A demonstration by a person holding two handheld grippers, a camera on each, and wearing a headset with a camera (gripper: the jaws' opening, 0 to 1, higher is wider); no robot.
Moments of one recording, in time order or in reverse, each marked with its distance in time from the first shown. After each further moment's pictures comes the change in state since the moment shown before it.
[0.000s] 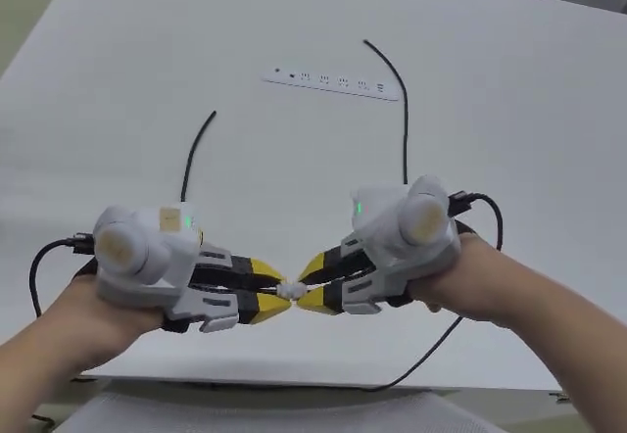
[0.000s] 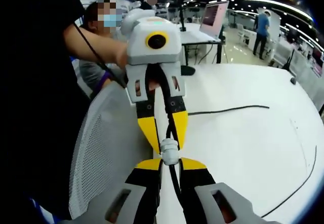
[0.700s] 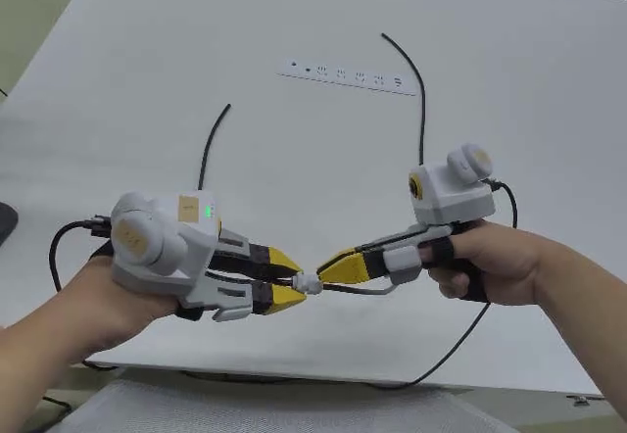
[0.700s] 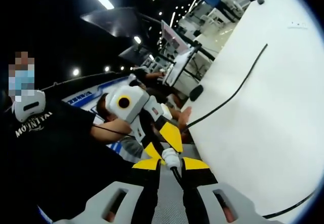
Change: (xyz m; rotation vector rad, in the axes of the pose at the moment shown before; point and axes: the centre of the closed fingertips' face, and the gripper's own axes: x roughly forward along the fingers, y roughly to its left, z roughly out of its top) left arm -0.002 -0.007 0.011 0.096 0.016 -0.013; right arm -0.020 -0.004 0.013 0.710 -0.337 0.495
